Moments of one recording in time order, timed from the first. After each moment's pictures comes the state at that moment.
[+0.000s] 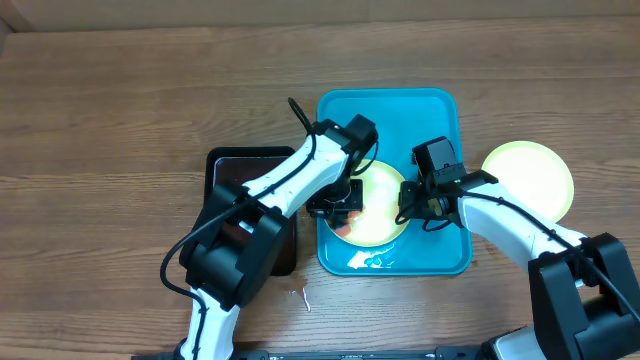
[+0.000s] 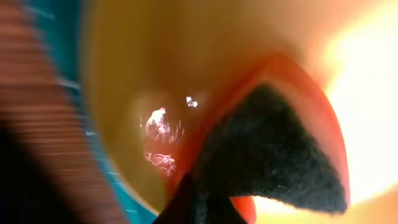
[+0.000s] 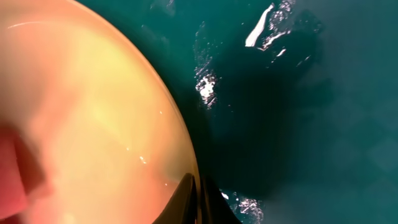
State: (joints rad) left arm -0.62 2.11 1.54 -1.12 0.12 -0.60; right arm 0.34 1.66 0.86 -0.46 -0.08 0.41
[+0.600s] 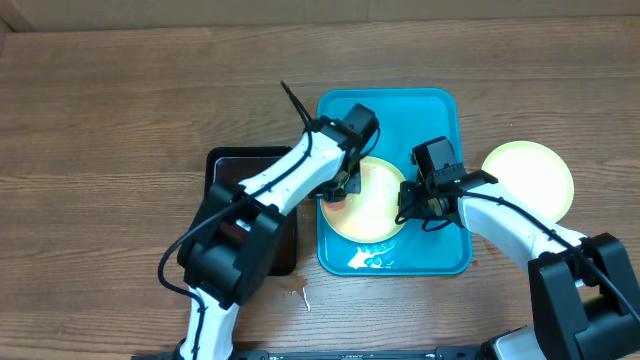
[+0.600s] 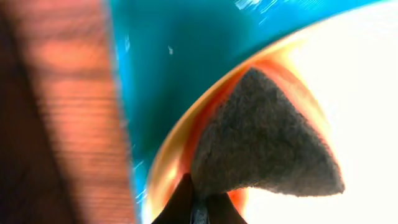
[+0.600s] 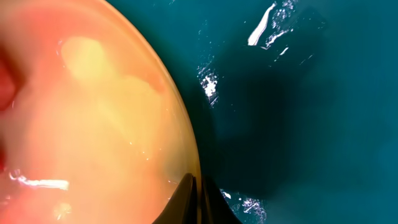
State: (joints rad) left arm -0.60 2.11 1.55 -0.94 -0.04 -0.63; right arm 0.34 1.66 0.86 -0.46 -0.09 0.42
